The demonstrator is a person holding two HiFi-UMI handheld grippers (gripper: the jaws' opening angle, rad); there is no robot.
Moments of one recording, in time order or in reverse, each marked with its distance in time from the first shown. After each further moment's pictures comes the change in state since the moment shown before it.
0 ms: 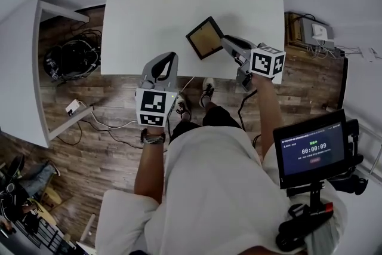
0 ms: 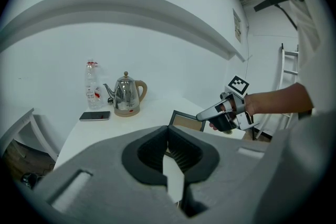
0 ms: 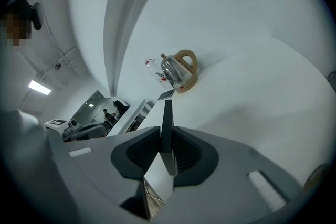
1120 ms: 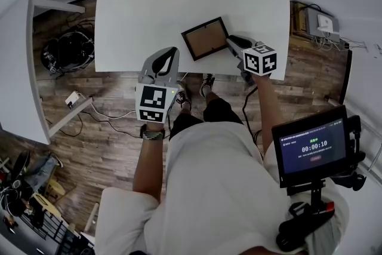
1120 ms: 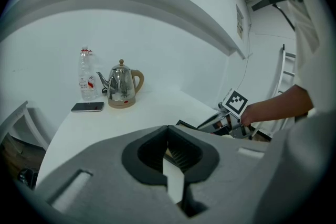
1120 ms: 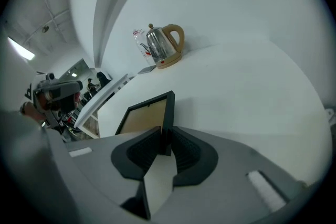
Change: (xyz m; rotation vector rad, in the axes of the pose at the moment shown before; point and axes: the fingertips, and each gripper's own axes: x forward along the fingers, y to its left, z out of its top) left arm -0.003 -0.019 -0.013 -0.012 0.042 -0.040; right arm -0.012 -0.057 -0.069 -0.181 0.180 -0.228
